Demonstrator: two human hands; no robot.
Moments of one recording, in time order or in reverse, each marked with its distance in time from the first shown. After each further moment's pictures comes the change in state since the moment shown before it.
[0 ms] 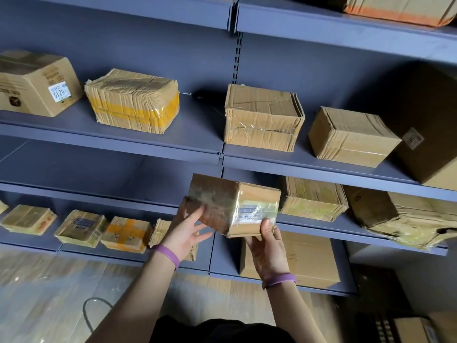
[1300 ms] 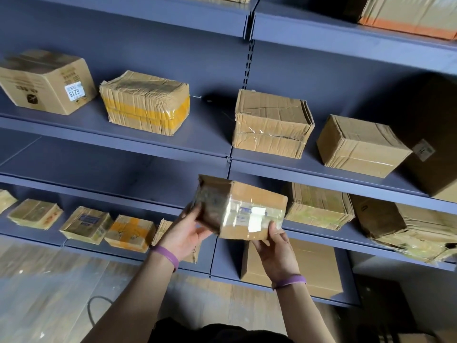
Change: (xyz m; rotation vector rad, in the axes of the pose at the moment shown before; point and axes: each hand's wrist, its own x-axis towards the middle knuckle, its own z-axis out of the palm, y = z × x) left_hand 0.002 0.005 -0.013 -0.300 -0.100 -0.083; right_hand 0.011 -0.012 -0.006 -0.053 0.044 0.071
